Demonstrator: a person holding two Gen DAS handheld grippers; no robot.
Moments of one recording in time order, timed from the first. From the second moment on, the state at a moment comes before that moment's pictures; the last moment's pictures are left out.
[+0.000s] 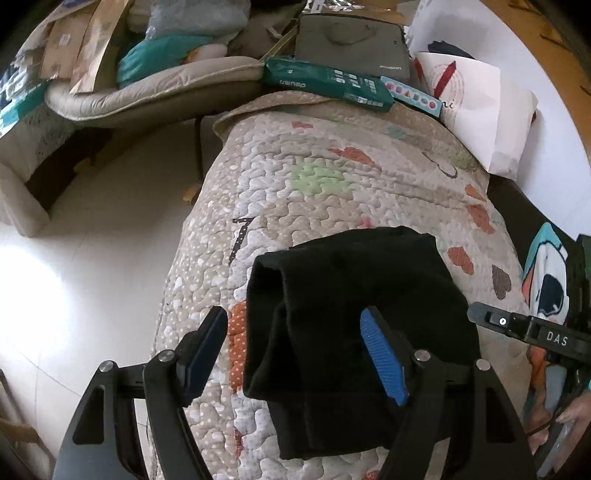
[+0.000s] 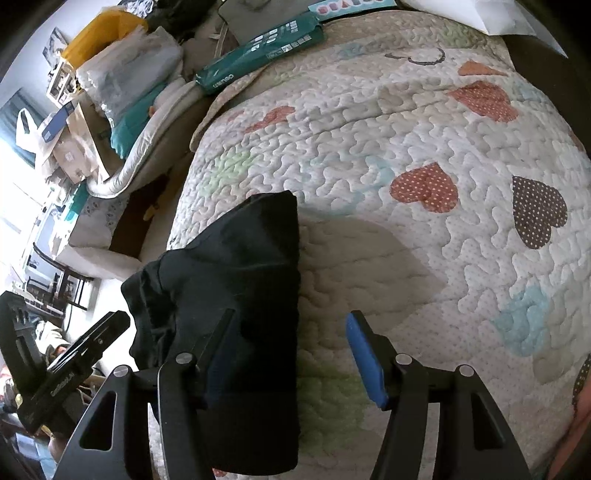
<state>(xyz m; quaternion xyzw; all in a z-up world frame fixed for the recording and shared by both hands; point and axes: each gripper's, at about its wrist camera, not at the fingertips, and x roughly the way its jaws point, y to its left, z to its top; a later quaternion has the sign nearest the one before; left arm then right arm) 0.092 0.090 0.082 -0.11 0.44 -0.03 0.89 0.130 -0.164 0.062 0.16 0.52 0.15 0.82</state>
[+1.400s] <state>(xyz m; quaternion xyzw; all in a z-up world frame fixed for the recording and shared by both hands) 0.092 0.094 0.093 -0.13 0.43 -0.04 0.89 0.144 -0.154 0.058 0.15 0.52 0.15 0.82</state>
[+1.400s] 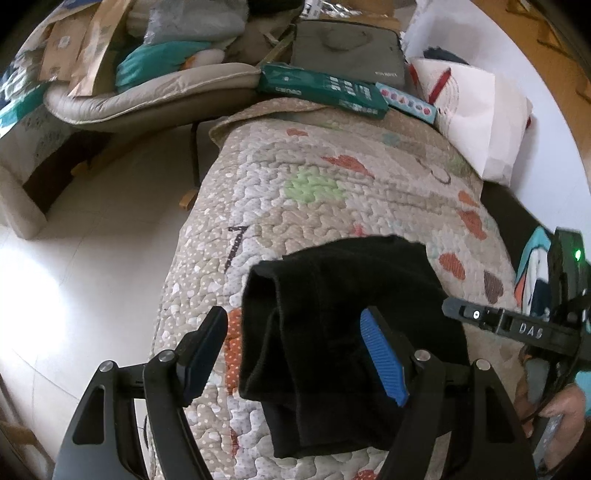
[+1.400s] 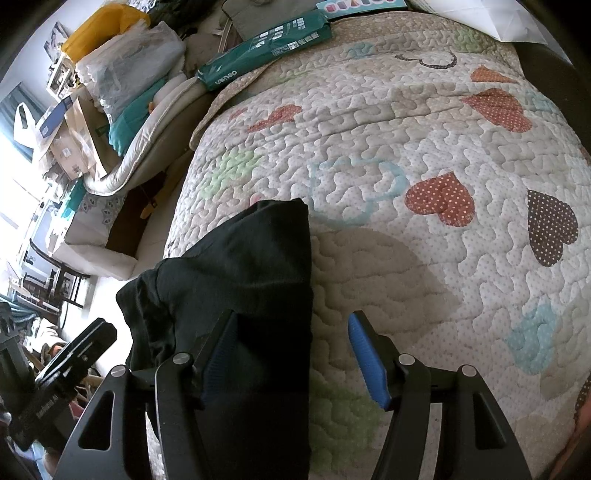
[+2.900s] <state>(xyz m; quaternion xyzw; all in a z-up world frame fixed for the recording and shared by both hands) 0.129 0.098 0.022 -0.27 0.50 -0.14 0.81 0.177 -0.123 0.024 0.24 0.55 0.23 0.77</state>
